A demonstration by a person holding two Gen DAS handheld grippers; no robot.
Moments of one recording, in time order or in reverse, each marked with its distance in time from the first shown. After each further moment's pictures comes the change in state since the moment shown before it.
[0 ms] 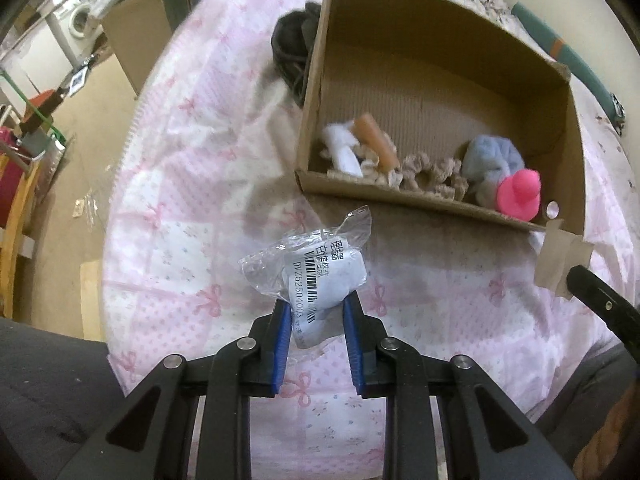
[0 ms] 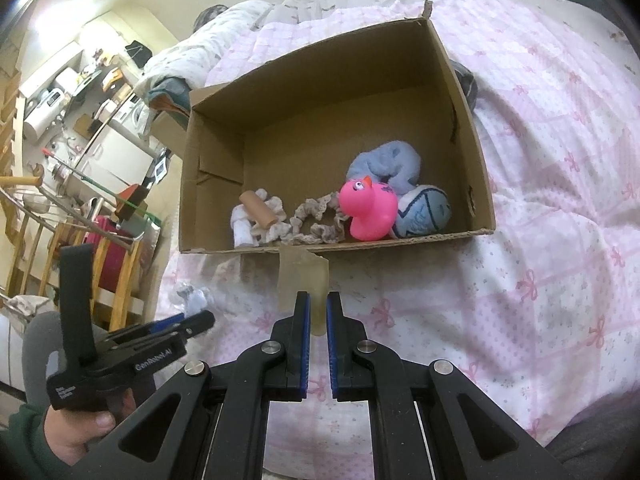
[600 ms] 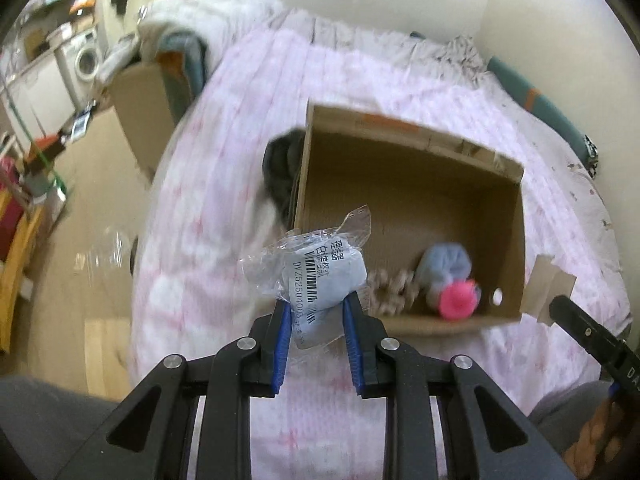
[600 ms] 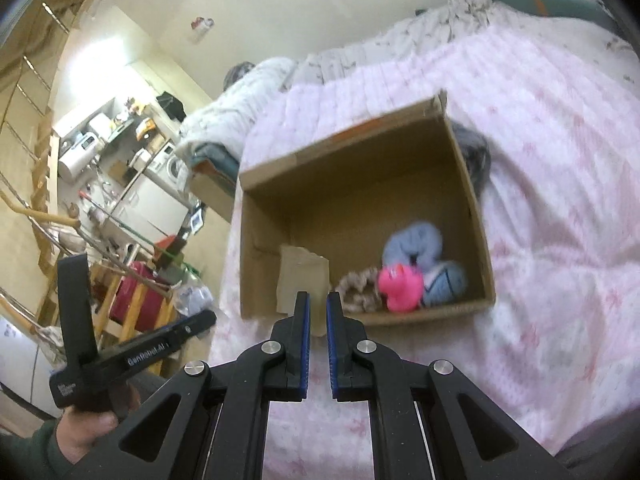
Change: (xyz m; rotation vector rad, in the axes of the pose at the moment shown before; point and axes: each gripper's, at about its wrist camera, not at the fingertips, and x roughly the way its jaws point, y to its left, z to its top) left arm -0.066 -0.022 0.076 0.023 -0.238 -0.041; right arm -0.058 0.008 0.029 0.028 -0.205 0.136
